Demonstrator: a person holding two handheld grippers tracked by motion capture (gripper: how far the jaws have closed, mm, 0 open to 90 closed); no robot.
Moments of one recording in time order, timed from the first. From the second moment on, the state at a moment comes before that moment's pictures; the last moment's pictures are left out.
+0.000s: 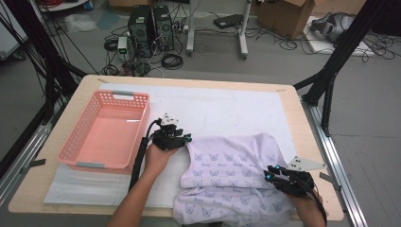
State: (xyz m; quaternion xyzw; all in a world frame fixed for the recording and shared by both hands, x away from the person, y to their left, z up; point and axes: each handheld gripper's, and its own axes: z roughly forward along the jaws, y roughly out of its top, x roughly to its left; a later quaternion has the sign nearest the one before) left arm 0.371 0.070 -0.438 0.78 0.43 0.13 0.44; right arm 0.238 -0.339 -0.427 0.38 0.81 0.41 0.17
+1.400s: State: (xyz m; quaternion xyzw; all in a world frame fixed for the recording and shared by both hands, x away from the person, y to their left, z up) left arm 0.384 0.078 -0.425 0.75 0.45 0.23 0.42; right arm 0.348 -0.332 -0.437 0.49 0.77 0.36 0.20
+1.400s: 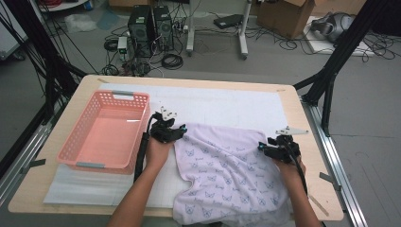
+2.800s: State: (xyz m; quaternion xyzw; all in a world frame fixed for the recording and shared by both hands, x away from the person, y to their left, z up) left arm 0.392 0.052 -0.450 0.77 0.46 0.17 0.41; right arm 0.456 -0.351 -0.407 0.52 0.72 0.37 0.27
